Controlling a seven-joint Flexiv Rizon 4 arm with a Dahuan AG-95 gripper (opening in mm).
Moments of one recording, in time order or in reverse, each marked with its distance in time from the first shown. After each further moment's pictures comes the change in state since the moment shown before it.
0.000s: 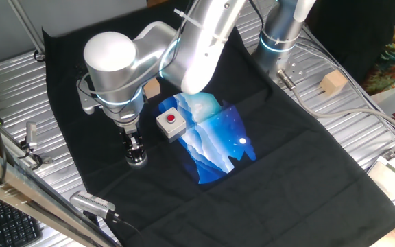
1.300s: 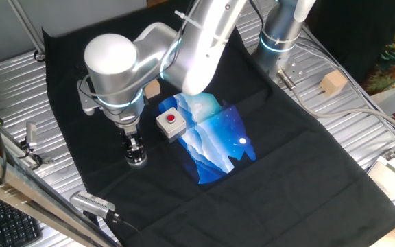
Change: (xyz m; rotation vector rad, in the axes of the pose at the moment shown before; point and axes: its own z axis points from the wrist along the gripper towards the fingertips) arm 0.001 0.000 0.000 0.036 0.006 0.032
